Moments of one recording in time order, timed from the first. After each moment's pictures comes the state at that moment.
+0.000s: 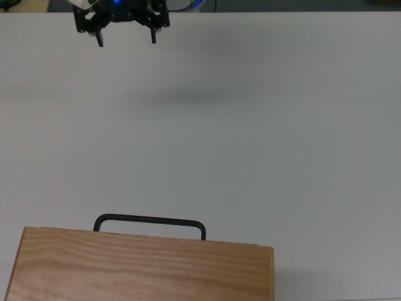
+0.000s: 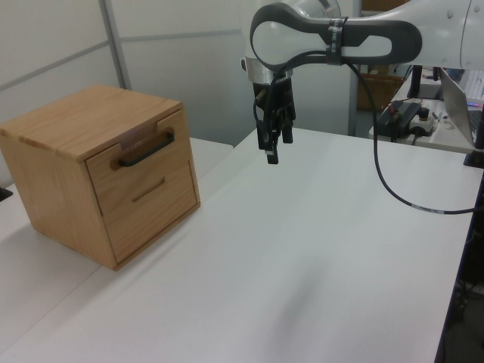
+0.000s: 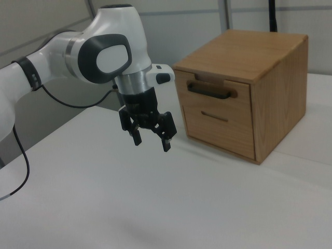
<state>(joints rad) -0.06 0.14 0.04 -1.45 -0.05 1.53 -0.19</state>
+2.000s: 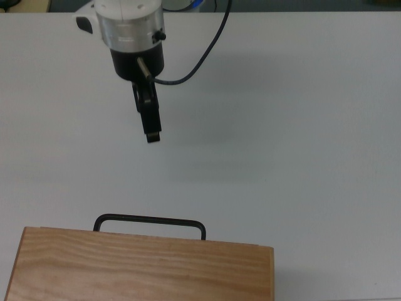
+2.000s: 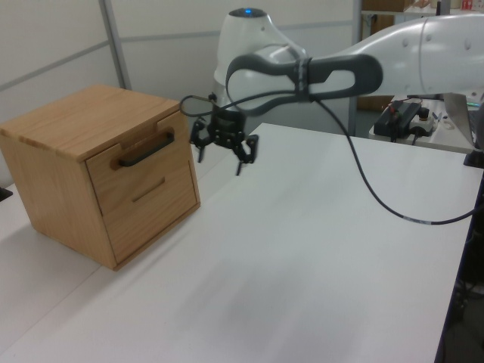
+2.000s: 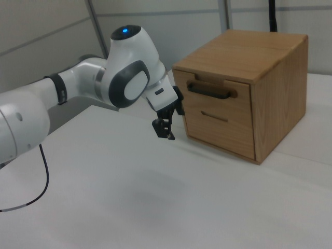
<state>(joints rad) -0.03 0.29 0.05 -1.48 0.03 2.09 1.31</state>
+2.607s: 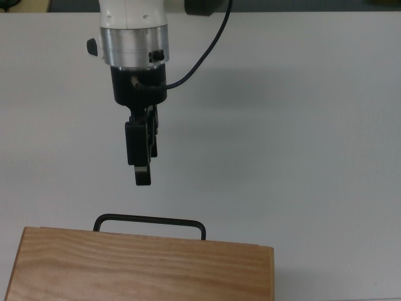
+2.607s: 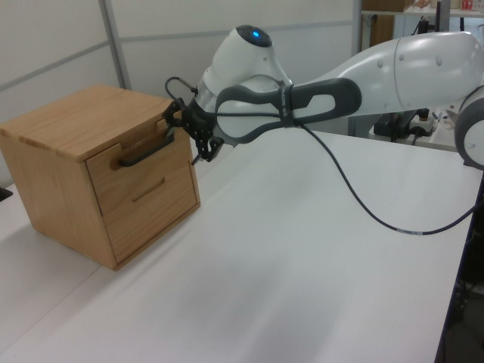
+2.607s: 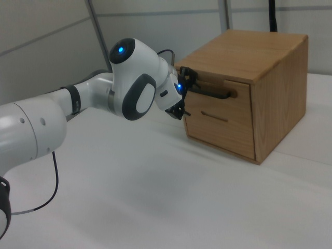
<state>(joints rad) -0.01 0.38 0.05 -1.48 0.03 2.58 1.54</state>
